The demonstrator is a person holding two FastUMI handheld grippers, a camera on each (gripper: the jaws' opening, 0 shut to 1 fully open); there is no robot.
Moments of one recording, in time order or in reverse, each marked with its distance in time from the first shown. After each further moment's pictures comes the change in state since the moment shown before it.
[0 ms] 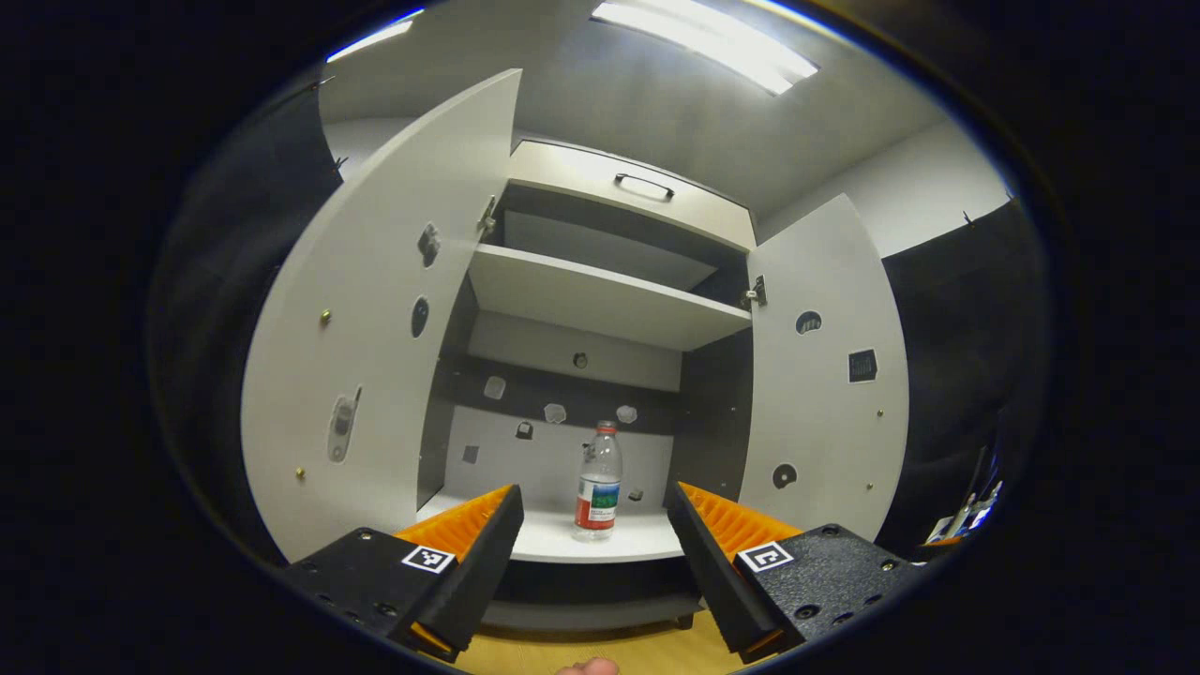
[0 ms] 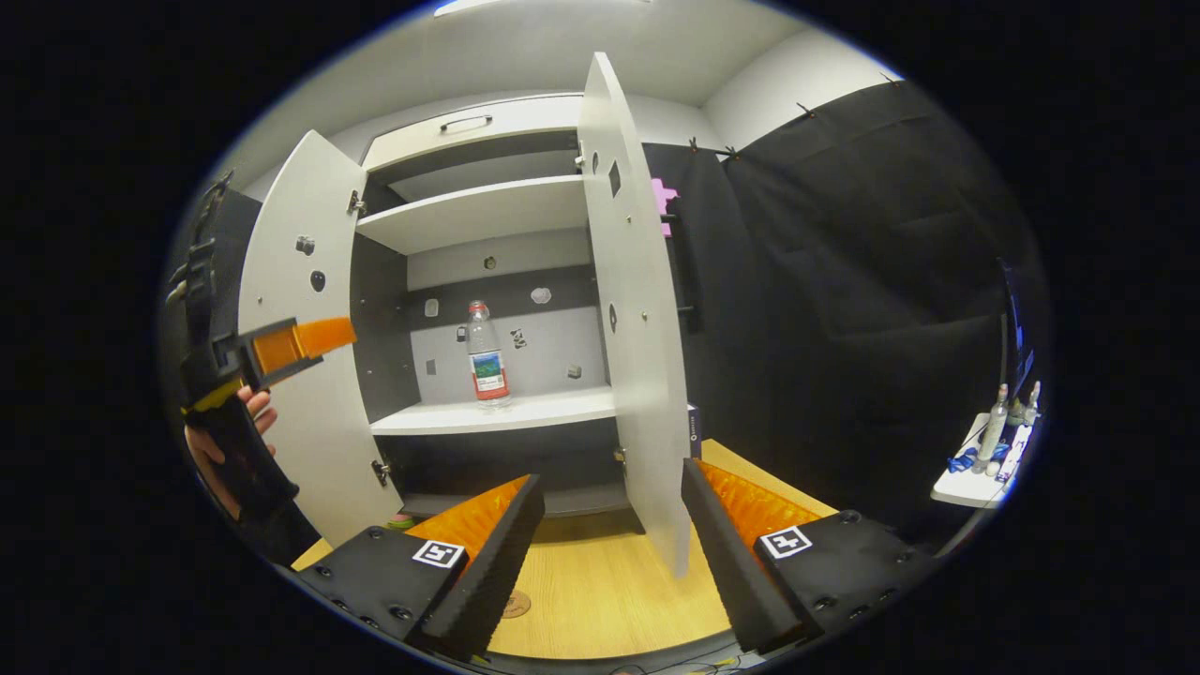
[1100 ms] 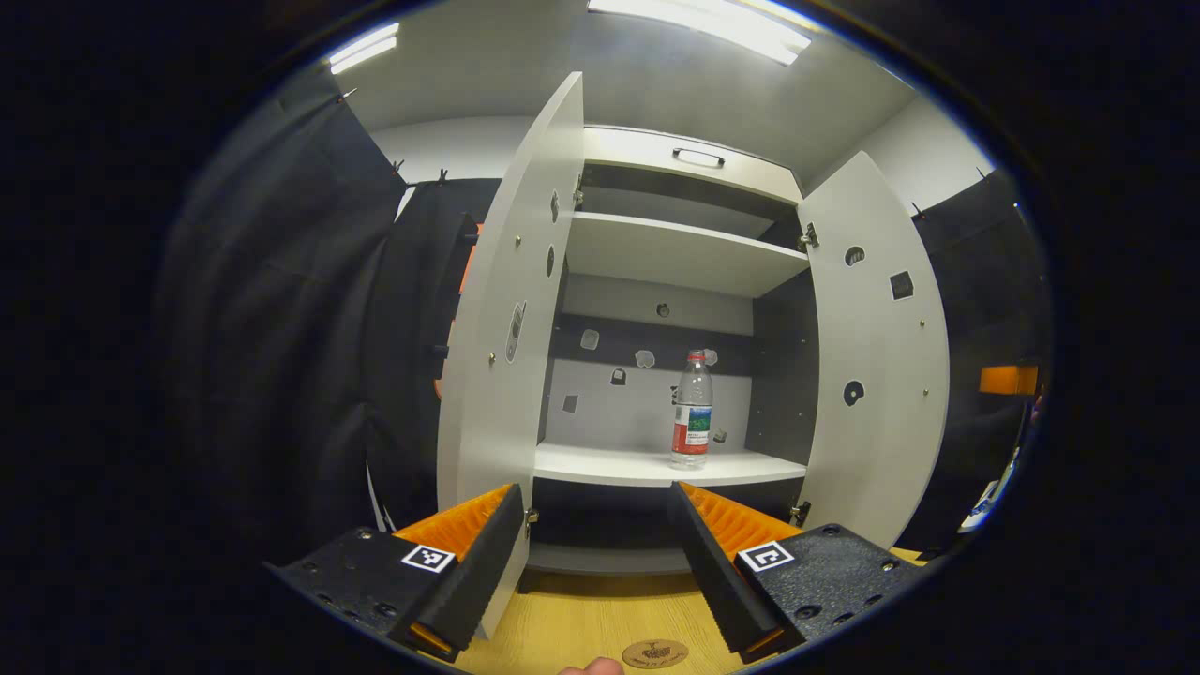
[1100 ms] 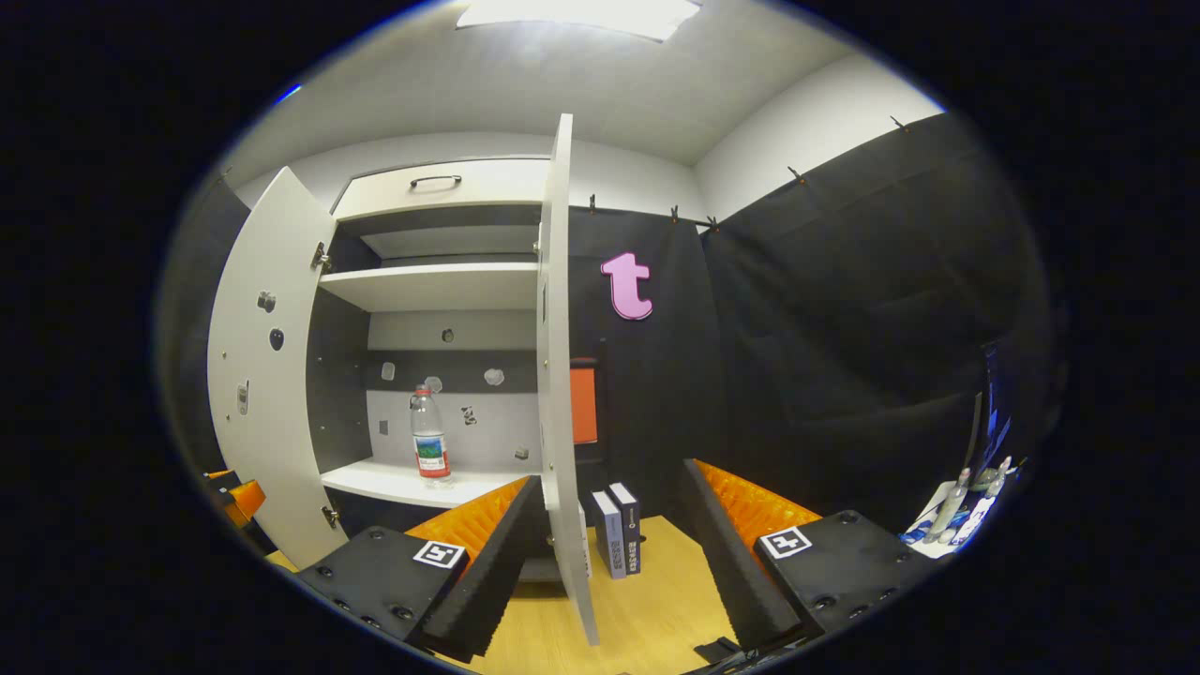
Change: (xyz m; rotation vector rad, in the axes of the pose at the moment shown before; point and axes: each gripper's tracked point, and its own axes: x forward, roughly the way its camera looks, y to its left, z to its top) left arm -0.081 0.067 -0.061 0.093 0.101 0.185; right arm 0.009 -0.084 0.146 -0.104 -0.234 -0.099
